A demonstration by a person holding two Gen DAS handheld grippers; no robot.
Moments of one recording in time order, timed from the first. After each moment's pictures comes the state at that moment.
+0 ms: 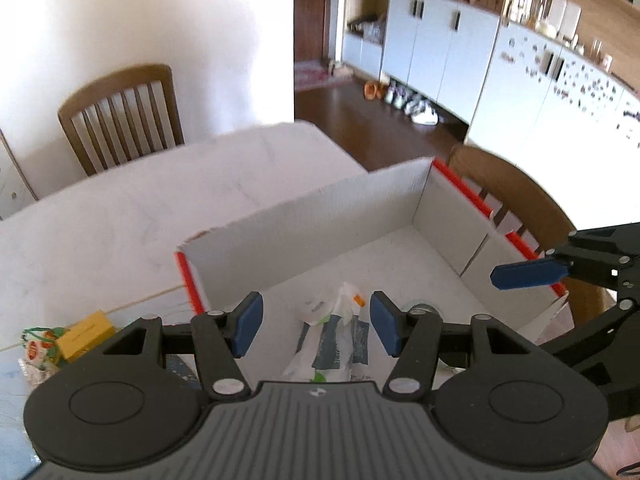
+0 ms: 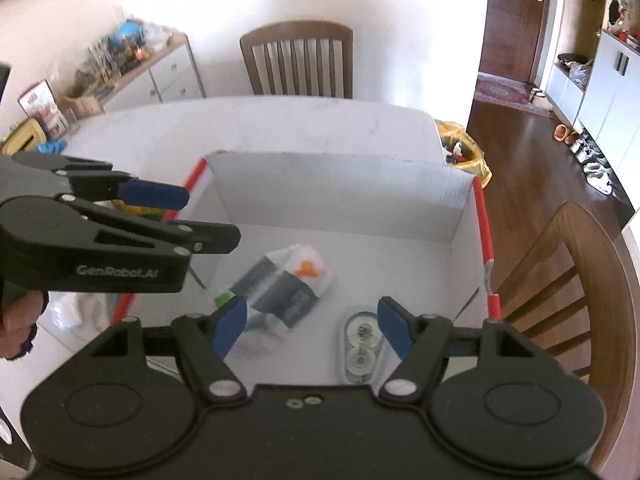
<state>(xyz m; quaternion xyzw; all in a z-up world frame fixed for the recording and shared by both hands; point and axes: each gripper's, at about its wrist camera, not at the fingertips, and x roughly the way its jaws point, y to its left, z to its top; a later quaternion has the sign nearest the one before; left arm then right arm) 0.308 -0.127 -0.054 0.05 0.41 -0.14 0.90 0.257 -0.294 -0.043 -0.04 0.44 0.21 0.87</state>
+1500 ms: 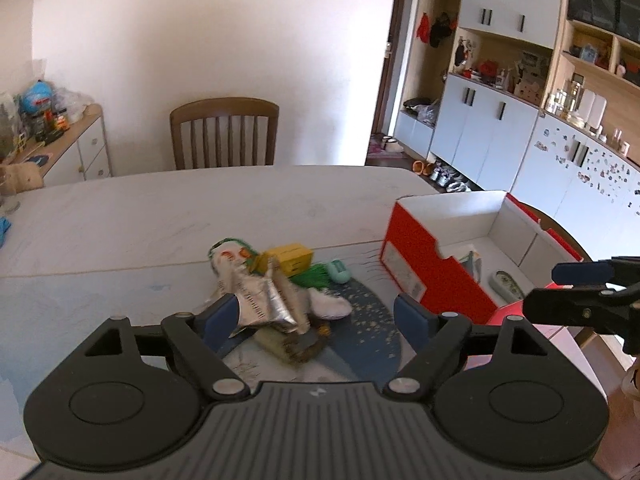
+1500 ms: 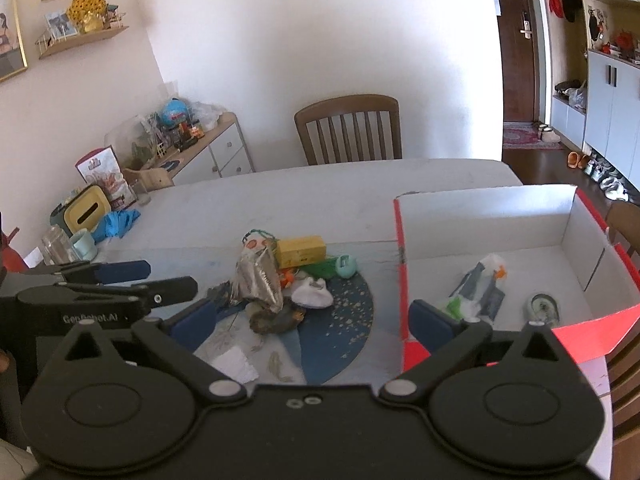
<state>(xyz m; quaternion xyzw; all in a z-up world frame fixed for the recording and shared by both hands) 0.156 0.112 -0.053 -0.03 0.32 -0.08 0.94 0.139 -0.133 -0.025 0.05 0.35 0.22 0.91</state>
